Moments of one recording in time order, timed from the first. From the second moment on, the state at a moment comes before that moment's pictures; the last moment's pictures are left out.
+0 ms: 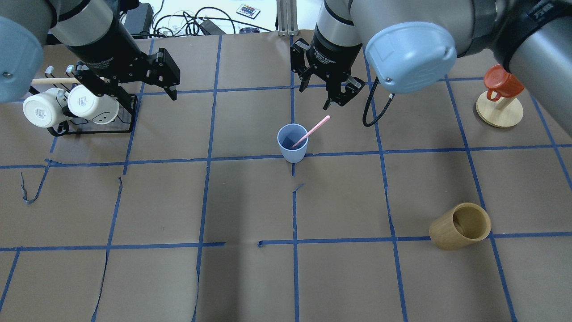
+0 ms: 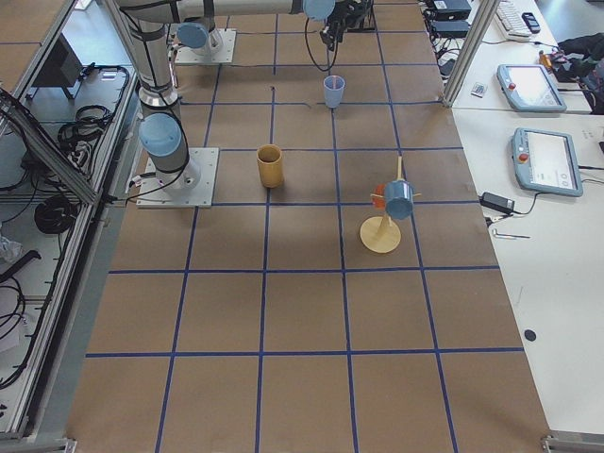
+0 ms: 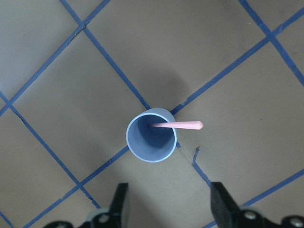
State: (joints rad) left arm -1.56 -1.57 -1.54 -1.54 1.54 -0.08; right arm 1.82 -1.38 1.48 -1.78 -1.42 0.94
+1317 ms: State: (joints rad) left arm -1.57 -1.57 -1.54 -1.54 1.54 -0.08; right arm 1.62 -1.51 1.47 -1.53 -1.62 0.10
